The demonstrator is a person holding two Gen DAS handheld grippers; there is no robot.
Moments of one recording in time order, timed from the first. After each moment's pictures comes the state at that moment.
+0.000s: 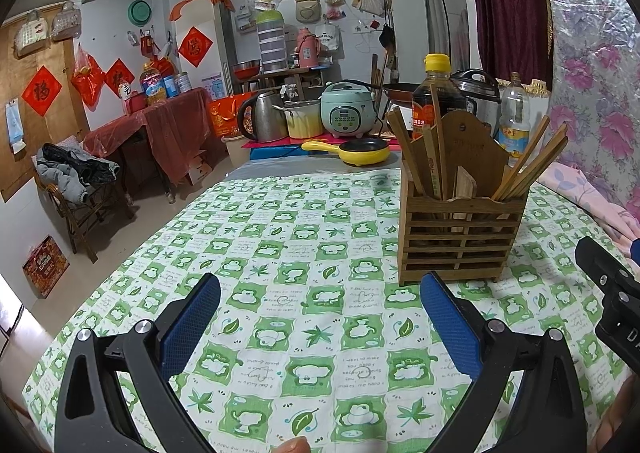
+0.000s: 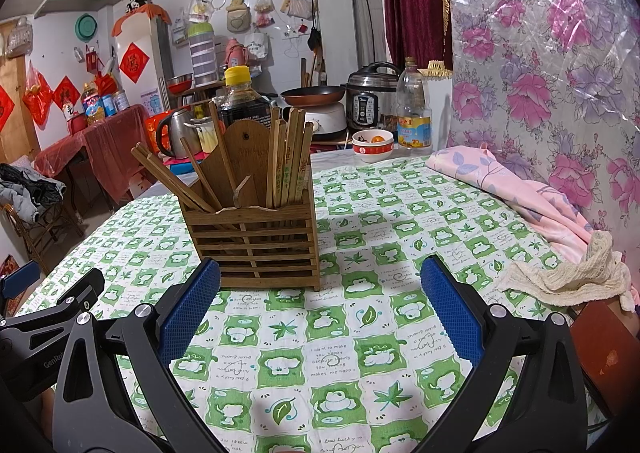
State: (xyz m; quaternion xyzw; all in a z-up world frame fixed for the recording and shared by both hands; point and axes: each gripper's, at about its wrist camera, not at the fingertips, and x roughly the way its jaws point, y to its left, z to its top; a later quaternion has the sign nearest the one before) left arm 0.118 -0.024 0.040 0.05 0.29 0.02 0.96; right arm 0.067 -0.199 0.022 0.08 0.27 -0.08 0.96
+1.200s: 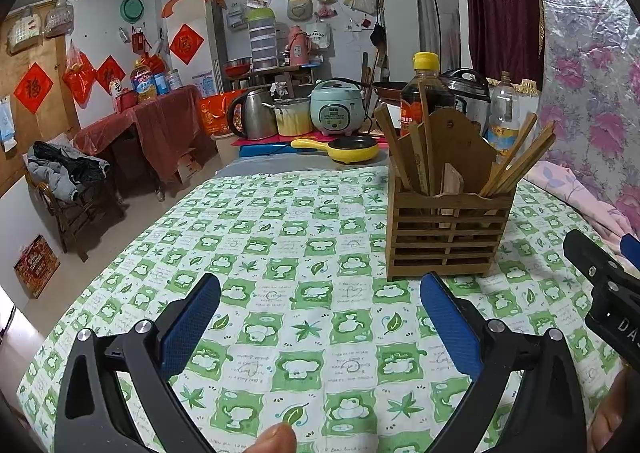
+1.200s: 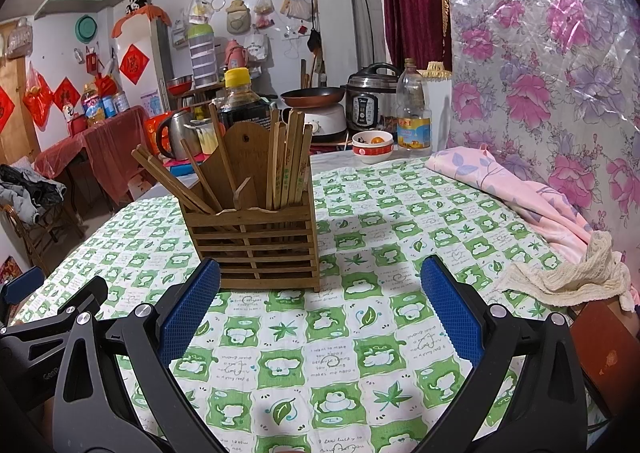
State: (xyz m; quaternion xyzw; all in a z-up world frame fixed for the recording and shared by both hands) left arm 0.113 -0.025 0.040 0.05 0.29 0.00 0.96; right arm 0.068 -0.200 0.020 0.08 0.27 -0.08 0.96
